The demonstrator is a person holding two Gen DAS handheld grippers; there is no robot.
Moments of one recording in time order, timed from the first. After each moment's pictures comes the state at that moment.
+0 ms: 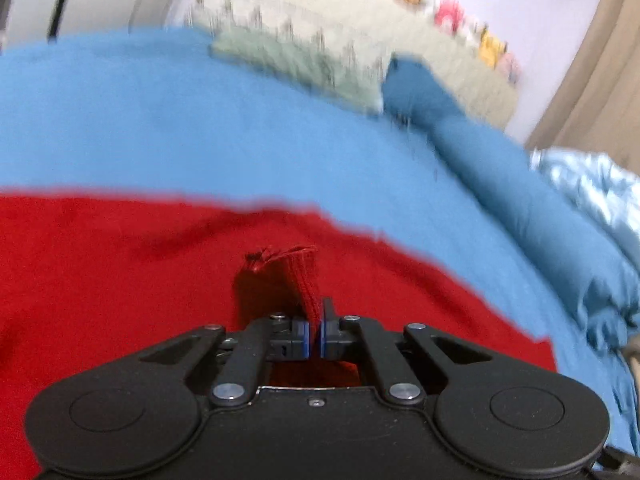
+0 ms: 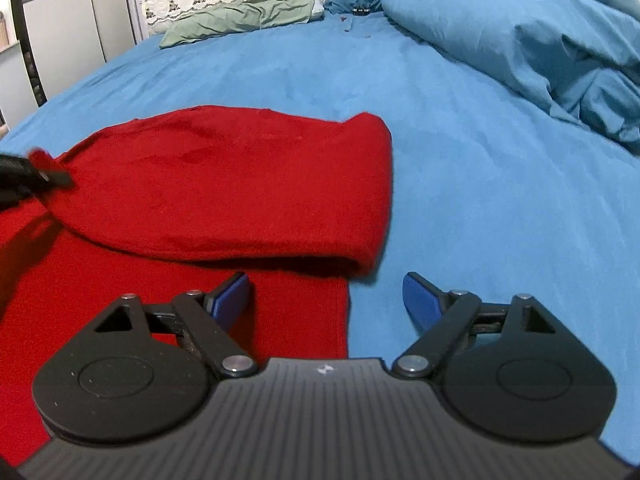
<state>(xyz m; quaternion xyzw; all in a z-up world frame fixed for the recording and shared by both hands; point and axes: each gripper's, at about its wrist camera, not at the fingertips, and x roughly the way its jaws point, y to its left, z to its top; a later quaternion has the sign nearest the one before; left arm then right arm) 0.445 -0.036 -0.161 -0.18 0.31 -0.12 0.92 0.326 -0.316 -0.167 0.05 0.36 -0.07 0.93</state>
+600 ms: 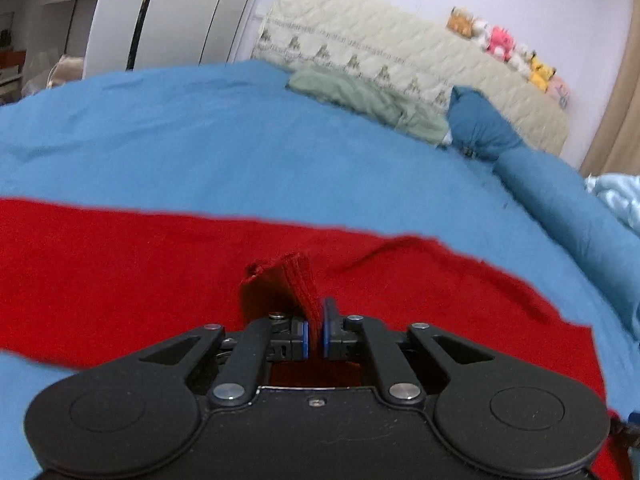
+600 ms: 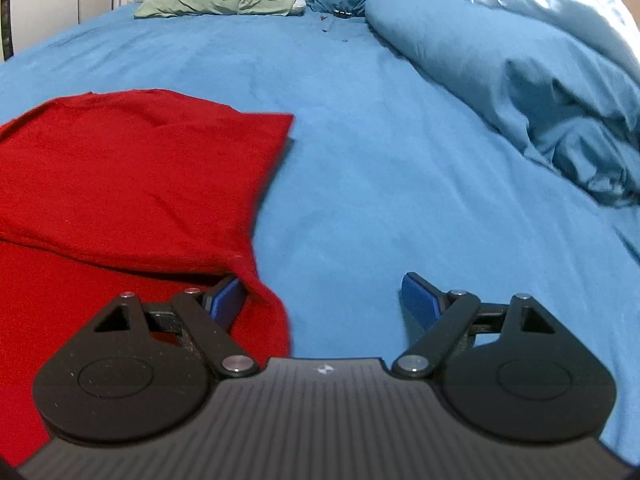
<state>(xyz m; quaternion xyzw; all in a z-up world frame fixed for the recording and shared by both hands) 0.404 0.050 -0.175 -0.16 0.31 -0.03 0.94 0.352 -0.323 -0.171 -0.03 0.37 -0.12 0.92</state>
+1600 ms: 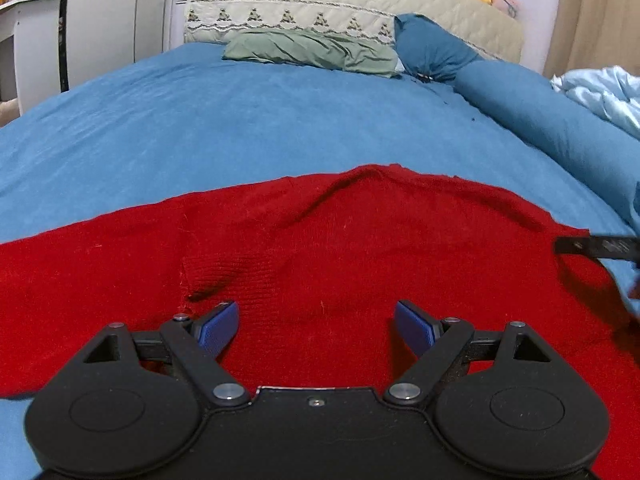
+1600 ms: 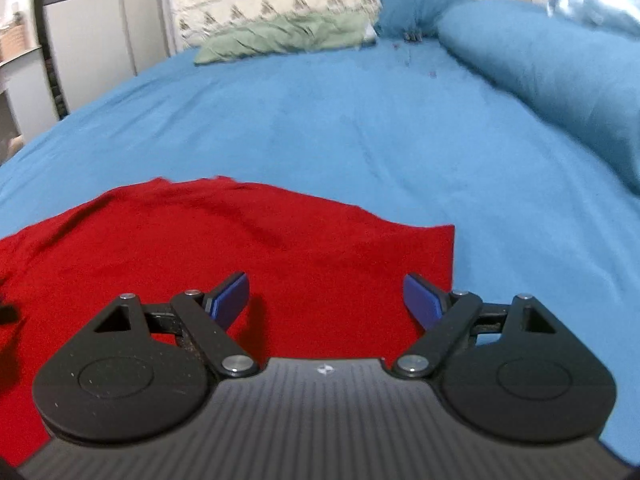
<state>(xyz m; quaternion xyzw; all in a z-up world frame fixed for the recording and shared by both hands) 0.415 0.012 -0.179 -0.03 0.36 -0.10 0.93 0.467 -0.290 -0.165 0.05 0.34 -0.02 0.94</state>
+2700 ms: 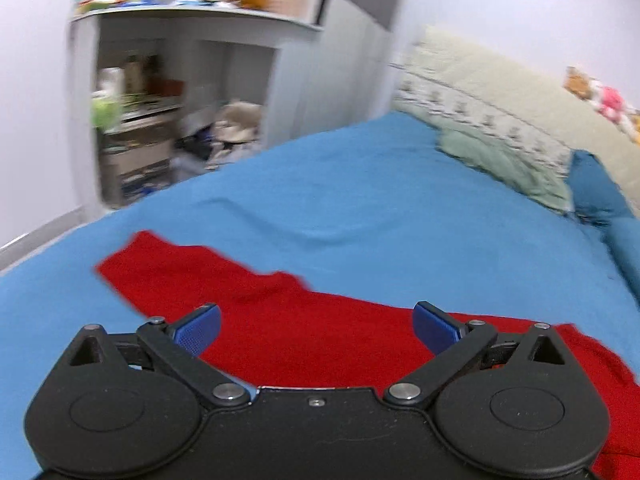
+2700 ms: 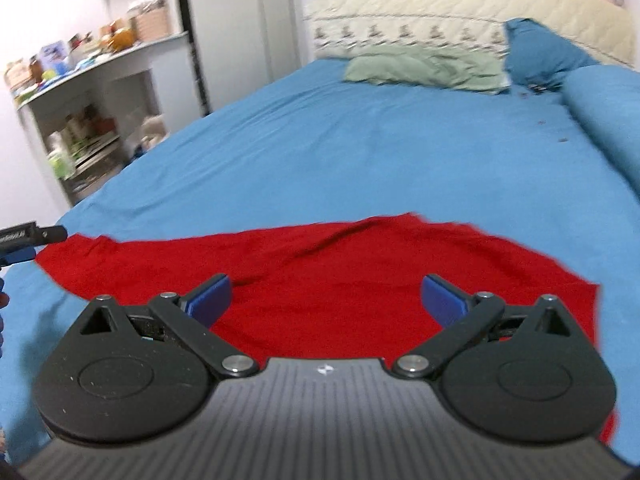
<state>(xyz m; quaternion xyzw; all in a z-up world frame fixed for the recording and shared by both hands) 0.305 0.261 -0.095 -0.16 0.28 0.17 0.93 0.373 -0.079 -0.050 0.00 0.32 0.14 0.94</state>
